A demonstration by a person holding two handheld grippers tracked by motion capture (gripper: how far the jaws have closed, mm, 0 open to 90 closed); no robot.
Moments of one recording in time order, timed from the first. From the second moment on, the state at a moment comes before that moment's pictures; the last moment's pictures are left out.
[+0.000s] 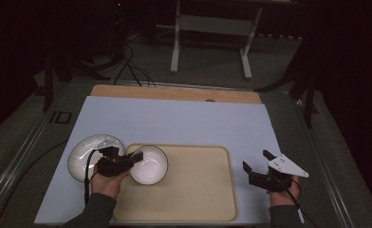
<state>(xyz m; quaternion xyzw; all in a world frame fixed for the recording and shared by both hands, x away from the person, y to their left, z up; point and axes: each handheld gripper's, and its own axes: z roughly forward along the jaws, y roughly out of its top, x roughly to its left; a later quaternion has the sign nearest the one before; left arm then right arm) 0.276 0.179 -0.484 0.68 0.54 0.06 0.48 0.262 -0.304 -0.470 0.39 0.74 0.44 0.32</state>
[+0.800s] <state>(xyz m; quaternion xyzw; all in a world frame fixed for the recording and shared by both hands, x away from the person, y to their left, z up) 0.277 0.154 -0.495 0.71 0.52 0.04 0.47 0.262 -0.305 -0.470 0.39 0.74 0.44 0.32</state>
